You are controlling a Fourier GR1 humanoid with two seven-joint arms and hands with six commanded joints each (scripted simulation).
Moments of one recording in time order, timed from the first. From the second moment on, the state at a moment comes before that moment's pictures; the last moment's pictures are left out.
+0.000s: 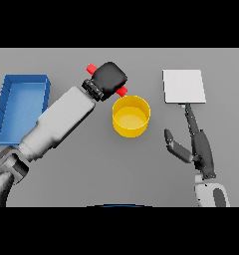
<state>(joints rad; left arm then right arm) -1.04 0.21 -0.67 -0.82 -1.07 -0.27 -0.03 0.11 -0.06 0.12 -1.70 0.25 -0.04 -0.14</state>
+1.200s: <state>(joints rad) -1.28 0.12 -1.07 -0.65 -1.48 -0.32 -0.14 0.11 -0.05 0.14 -1.69 0.29 -0.06 -0.16</state>
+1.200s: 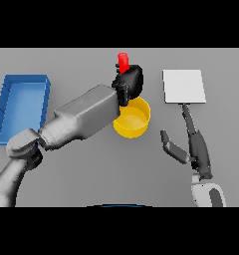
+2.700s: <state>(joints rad) -1.26 0.56 -0.08 -0.36 -0.71 -0.02 0.22 0.07 -0.04 0.14 -1.66 0.27 -0.06 -0.15</state>
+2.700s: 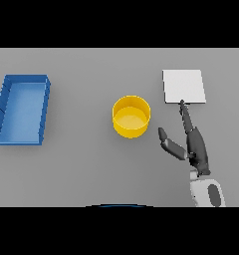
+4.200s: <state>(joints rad) -0.40 0.42 0.03 -1.29 -0.42 0.11 0.58 0.10 -0.07 0.13 -1.66 0.28 -0.06 -0.20</state>
